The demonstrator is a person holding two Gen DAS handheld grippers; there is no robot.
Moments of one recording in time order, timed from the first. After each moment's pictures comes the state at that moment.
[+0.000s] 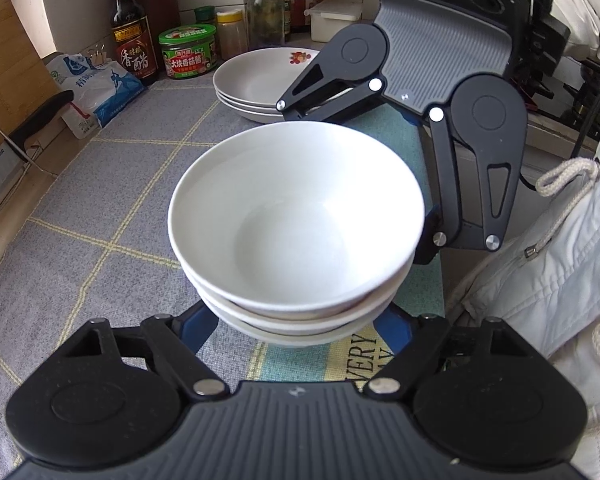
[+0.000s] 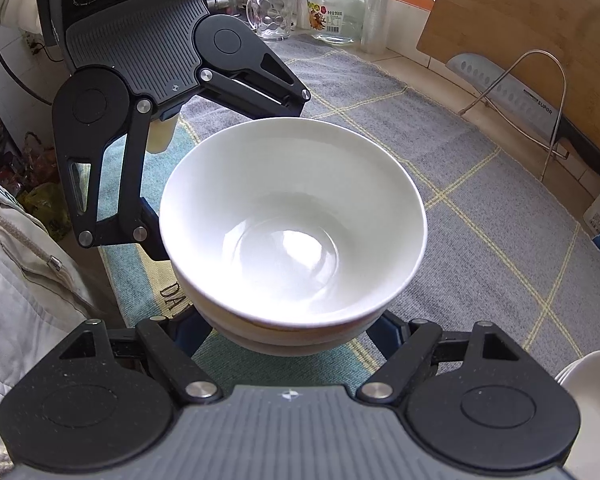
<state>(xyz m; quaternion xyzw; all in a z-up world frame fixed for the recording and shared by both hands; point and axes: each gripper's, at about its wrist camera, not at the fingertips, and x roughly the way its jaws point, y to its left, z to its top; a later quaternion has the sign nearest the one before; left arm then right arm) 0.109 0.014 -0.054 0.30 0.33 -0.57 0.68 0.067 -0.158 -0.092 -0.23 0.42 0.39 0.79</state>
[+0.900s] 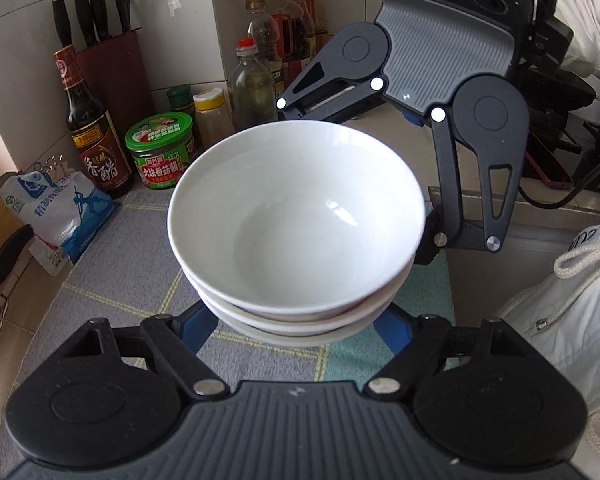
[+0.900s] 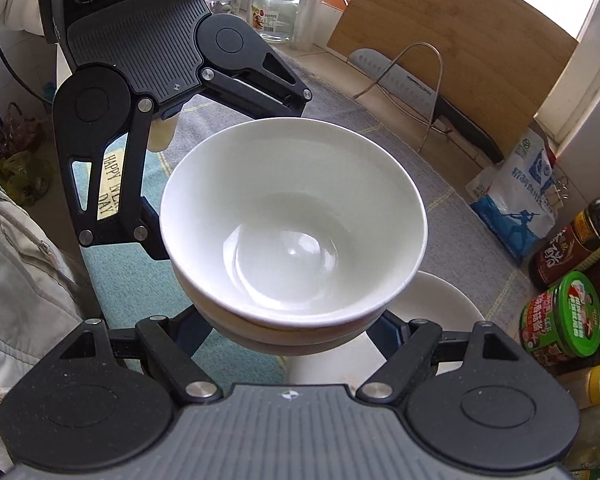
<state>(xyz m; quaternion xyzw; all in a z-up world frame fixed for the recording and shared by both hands) 0.111 -0.139 -0.031 0.30 0.27 -0.59 0.70 0.073 -0.299 -0.036 -0.28 0.41 0.34 0.80</state>
